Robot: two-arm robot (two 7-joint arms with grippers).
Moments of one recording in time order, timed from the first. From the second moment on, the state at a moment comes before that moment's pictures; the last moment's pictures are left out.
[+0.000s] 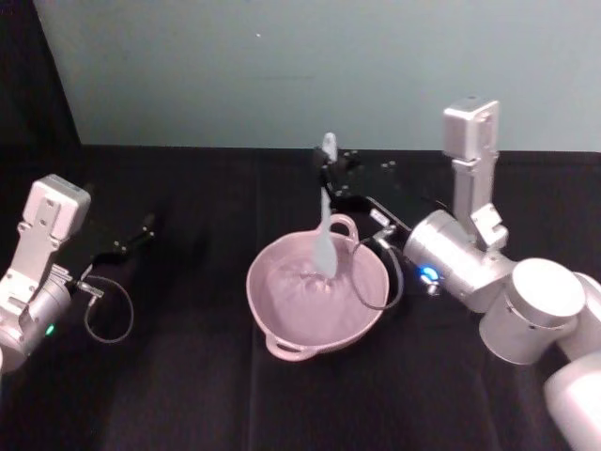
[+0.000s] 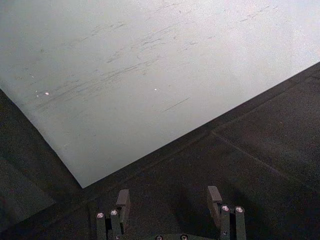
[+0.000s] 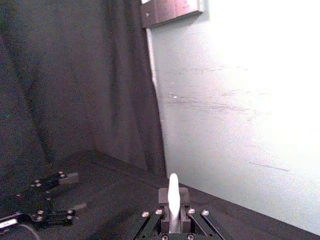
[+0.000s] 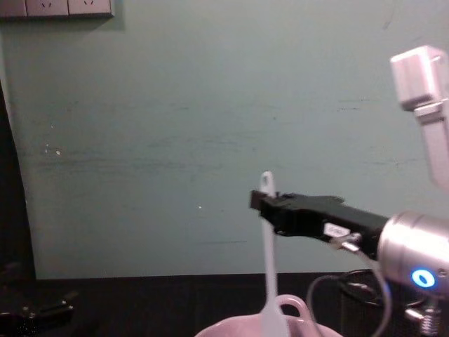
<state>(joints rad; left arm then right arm) -0.20 0.60 0.45 -1.41 -0.25 -0.12 0.03 0.34 0.24 -0.41 -1.40 0.40 -0.04 0.37</state>
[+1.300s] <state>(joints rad) -0.20 0.60 0.45 -1.41 -0.25 -0.12 0.03 0.33 0.21 -0.49 -1.44 0.39 -0.02 0.42</state>
